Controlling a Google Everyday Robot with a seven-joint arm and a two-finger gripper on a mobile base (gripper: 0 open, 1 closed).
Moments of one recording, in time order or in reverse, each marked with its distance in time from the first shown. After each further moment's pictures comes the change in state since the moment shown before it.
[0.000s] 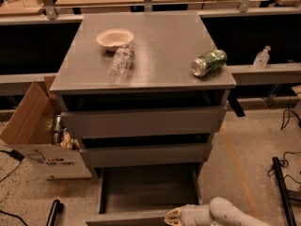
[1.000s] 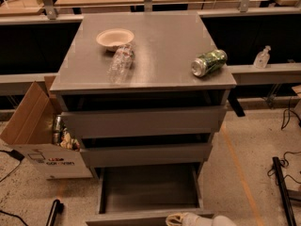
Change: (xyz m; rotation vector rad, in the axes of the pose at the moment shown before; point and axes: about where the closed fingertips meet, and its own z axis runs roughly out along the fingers) arm 0.022 0.000 0.005 0.225 -0.004 -0.062
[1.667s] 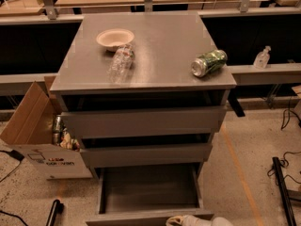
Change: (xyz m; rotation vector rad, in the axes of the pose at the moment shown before) arm 0.031 0.010 0.015 -0.004 -0.008 0.018
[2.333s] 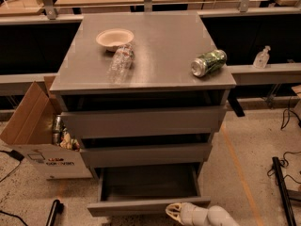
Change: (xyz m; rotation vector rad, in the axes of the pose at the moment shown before) arm 0.009 -0.050 0.021 0.053 0.010 0.014
